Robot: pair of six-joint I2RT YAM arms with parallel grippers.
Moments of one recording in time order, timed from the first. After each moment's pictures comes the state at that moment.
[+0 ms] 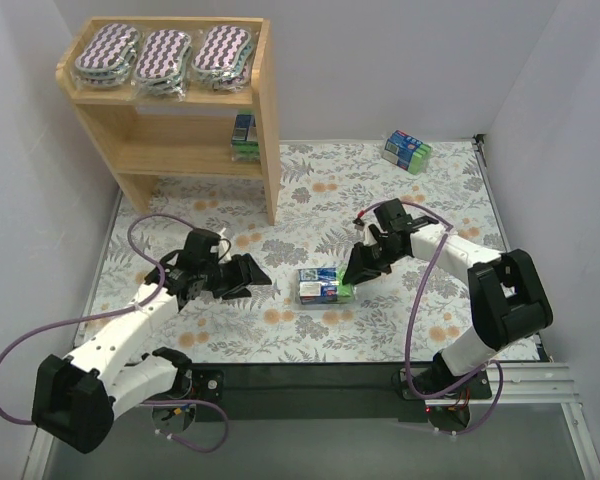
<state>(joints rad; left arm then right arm) -0.40 1.00 0.68 -0.56 0.44 -0.77 0.42 1.57 0.94 -0.63 -0.63 0.29</state>
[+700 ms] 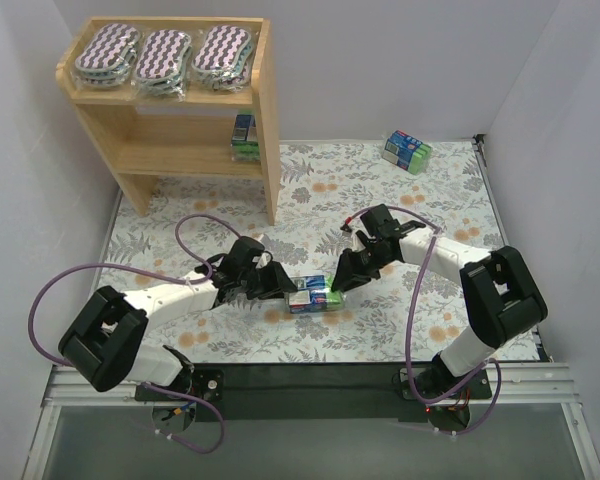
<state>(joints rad) -0.67 1.35 0.61 -0.12 0.27 -0.90 0.52 1.59 0.92 -0.57 -0.65 0.36</state>
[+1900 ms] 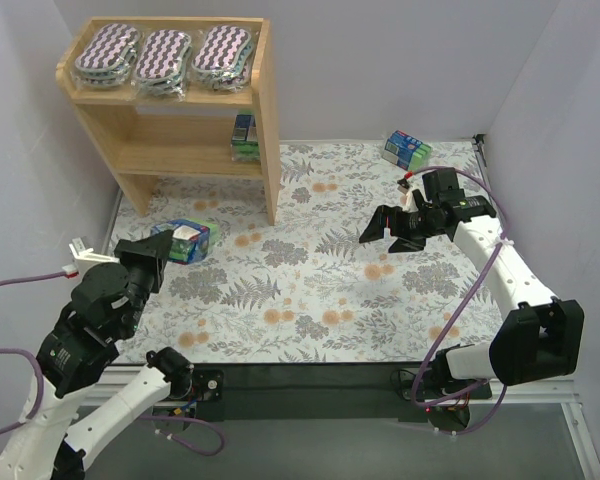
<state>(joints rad) -0.62 0.48 1.09 -0.86 -0.53 -1.47 0.22 1.34 1.14 -0.87 -0.59 0.33</state>
